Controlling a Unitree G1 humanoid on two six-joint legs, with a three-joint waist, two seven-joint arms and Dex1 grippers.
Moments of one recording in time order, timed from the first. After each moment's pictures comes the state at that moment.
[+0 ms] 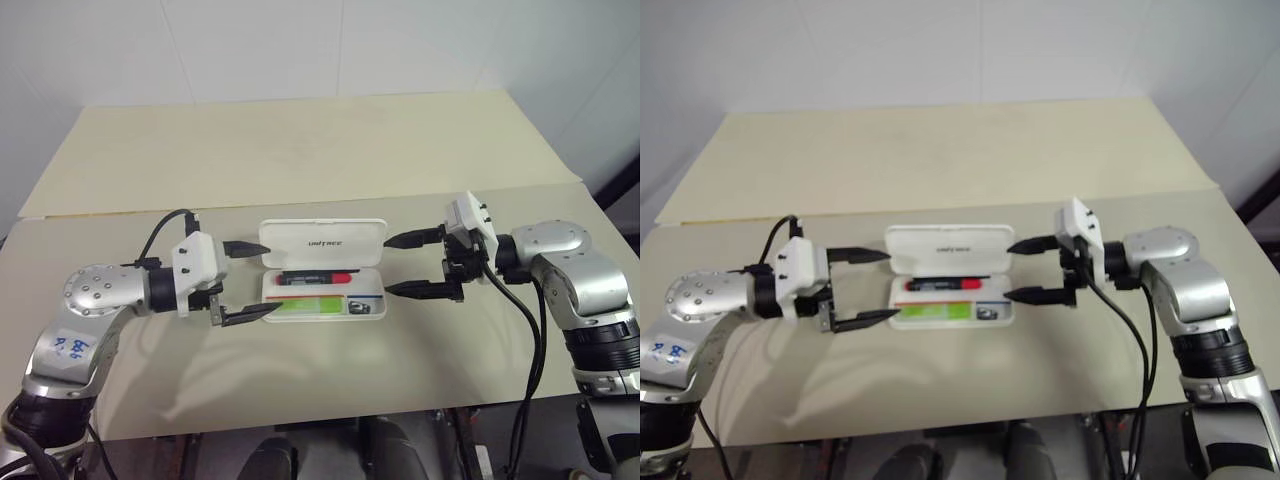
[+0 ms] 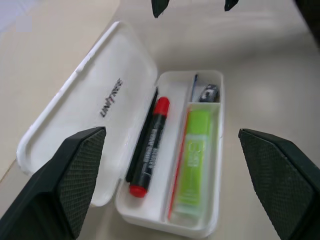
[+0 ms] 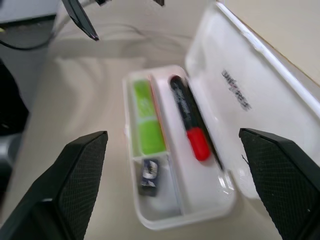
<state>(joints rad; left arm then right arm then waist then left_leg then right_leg) -0.26 0.79 0.13 -0.40 -0.43 0.37 -1.01 -0.62 -0.74 0.06 -0.02 0.48 0.50 1.35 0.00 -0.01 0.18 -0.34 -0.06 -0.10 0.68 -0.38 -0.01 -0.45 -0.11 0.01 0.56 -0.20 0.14</state>
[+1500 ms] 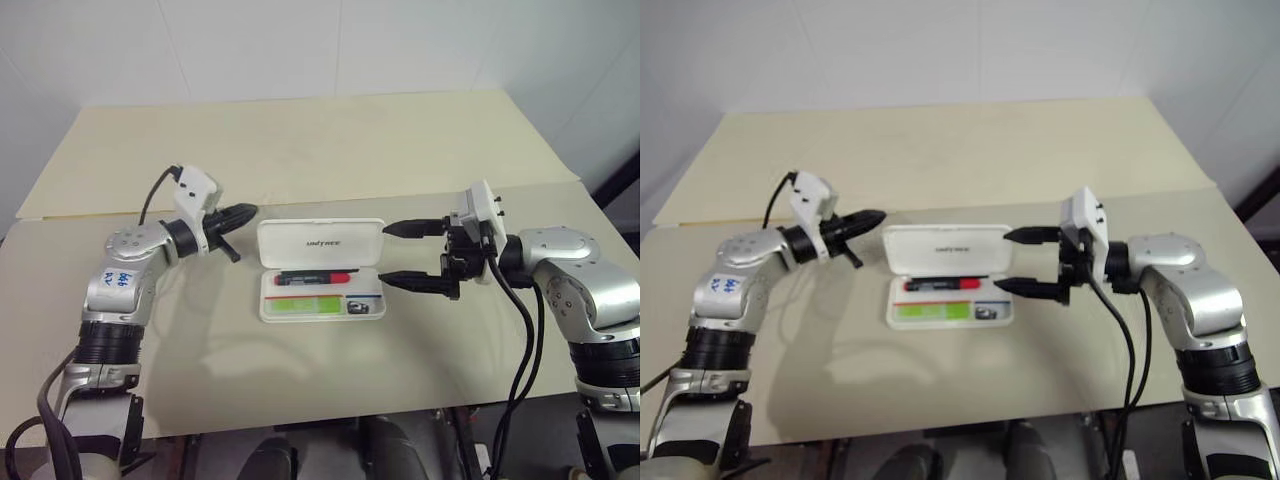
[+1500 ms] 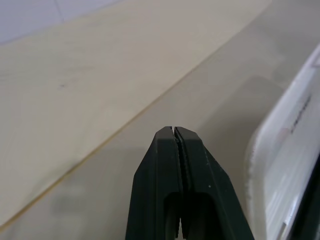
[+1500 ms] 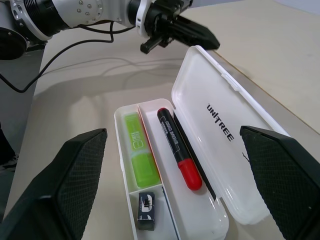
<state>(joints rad) -0.65 0.59 0.05 0.18 -0.31 0.40 -0.74 -0.57 -0.72 -0.01 -0.15 0.57 0.55 1.19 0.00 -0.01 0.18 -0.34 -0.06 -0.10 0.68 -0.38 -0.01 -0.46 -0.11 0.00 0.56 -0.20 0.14</state>
